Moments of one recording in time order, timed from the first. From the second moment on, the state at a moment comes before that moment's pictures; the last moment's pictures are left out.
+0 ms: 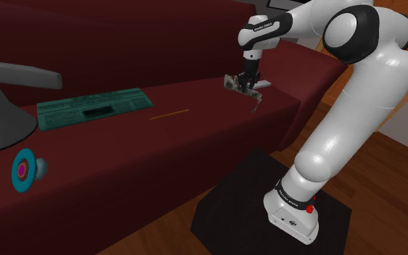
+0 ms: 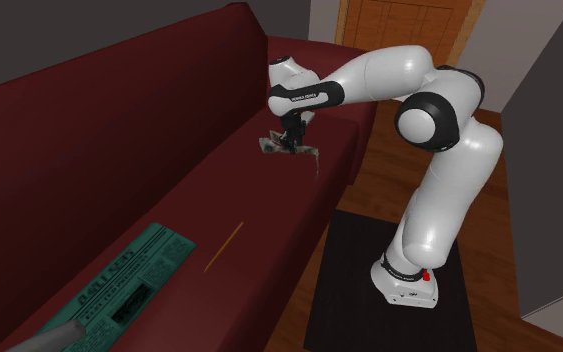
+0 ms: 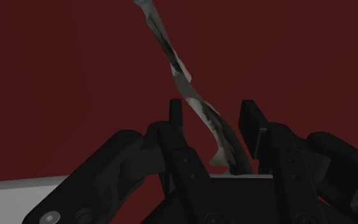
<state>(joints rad) -0.17 0.05 -0.36 -1.99 -0.10 1.89 -0.12</state>
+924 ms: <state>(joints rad) -0.17 0.03 -0.36 -1.94 -0.10 1.82 -0.12</state>
